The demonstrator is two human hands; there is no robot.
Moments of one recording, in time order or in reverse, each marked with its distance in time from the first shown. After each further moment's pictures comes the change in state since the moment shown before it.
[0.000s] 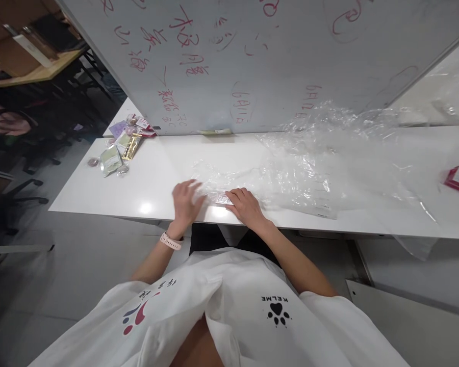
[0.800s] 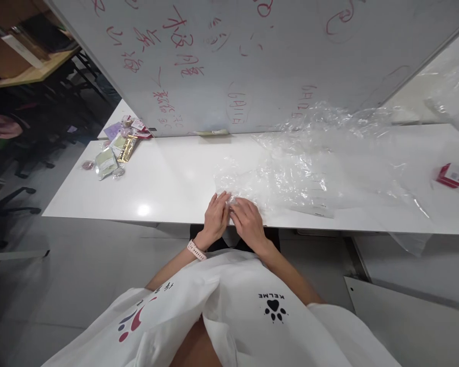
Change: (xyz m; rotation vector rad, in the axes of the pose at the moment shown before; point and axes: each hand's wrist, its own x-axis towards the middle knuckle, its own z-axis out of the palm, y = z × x) left_hand -0.039 0.037 0.082 -0.078 -0.115 0.242; right_hand -0.041 -0.029 -0.007 0.051 0.230 0.183
